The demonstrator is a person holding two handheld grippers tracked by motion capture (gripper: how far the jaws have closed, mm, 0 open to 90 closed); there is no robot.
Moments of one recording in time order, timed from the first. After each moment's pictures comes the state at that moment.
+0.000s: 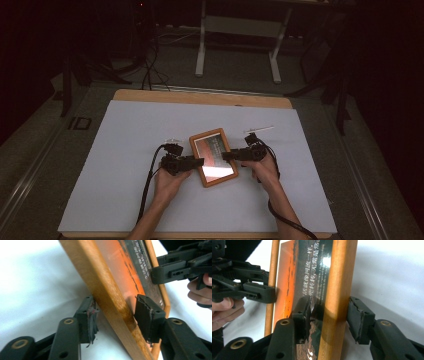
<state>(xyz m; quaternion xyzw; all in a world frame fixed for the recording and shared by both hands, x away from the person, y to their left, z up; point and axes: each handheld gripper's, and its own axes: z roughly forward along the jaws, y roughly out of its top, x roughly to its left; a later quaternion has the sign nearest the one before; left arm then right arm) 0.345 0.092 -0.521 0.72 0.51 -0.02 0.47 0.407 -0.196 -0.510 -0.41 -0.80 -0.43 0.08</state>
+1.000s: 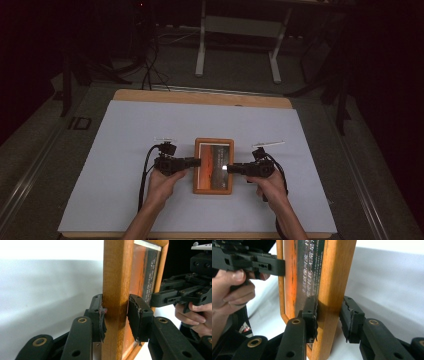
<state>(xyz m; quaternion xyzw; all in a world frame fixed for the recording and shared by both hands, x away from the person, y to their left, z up) 0.332 0.109 -0.505 0.70 0.51 -0.10 0.49 0.347 -0.208 -0.500 -0.43 -0.78 -0.44 0.10</state>
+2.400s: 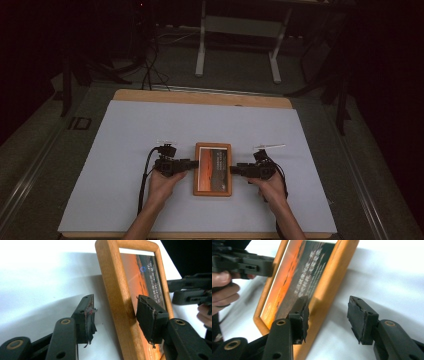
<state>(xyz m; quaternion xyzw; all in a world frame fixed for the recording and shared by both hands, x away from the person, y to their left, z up) 0.340 0.112 -0.525 0.71 0.53 -0.04 0.46 0.351 -0.217 -0.514 -0.46 -0.78 -0.42 0.05</state>
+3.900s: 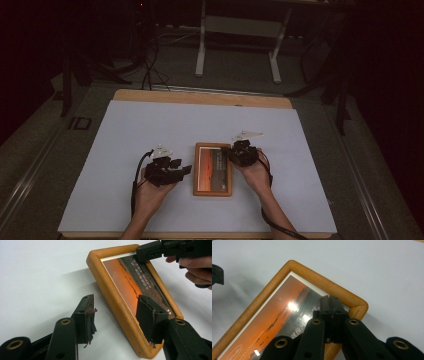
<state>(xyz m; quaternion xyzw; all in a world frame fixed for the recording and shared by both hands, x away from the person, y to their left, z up) 0.293 0.119 -0.495 0.76 0.46 0.09 0.45 0.372 -0.157 -0.494 -0.38 -0.82 -0.41 -0.12</state>
